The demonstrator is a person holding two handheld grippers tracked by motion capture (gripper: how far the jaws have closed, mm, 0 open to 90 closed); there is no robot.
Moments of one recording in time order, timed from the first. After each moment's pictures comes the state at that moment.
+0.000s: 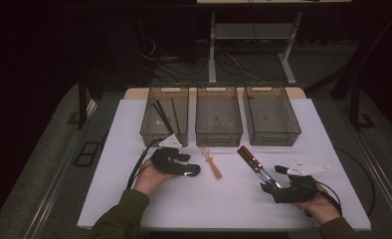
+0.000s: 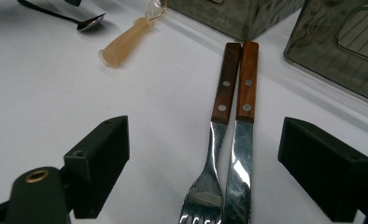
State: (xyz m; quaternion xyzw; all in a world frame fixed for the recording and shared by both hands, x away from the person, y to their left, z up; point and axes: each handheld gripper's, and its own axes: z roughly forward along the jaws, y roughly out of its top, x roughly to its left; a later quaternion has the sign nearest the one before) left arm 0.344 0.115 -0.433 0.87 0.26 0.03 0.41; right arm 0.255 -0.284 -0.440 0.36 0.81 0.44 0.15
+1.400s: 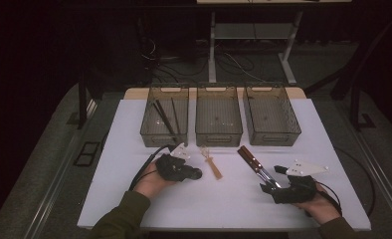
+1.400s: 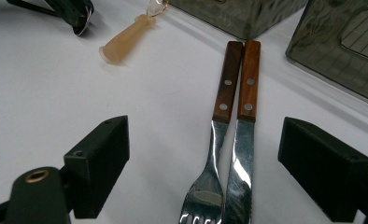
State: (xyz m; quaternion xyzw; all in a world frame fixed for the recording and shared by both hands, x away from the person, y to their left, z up) left arm 0.331 0.103 -0.436 0.92 0.21 0.05 0.33; right arm 0.255 -0.283 -0.441 0.36 0.81 0.43 0.15
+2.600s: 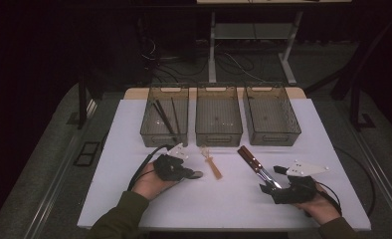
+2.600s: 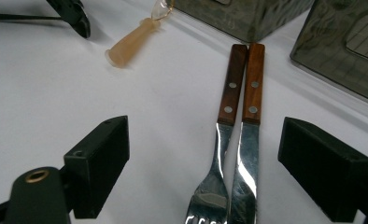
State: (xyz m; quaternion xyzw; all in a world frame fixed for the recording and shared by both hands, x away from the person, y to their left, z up) left arm 0.327 0.108 -0.428 0.91 0.21 0.02 0.34; right arm 0.254 -0.281 -0.440 0.35 0.81 0.44 0.15
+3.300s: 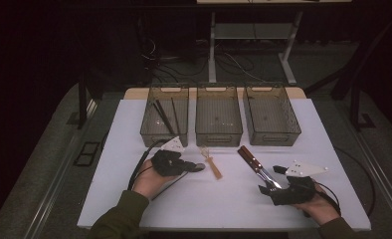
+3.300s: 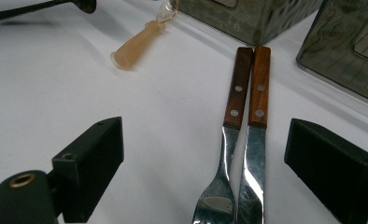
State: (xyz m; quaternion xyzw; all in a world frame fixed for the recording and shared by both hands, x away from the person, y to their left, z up) left arm 0.330 0.108 -0.409 0.89 0.23 0.03 0.40; right arm 0.254 -0.280 -0.440 0.35 0.81 0.44 0.15
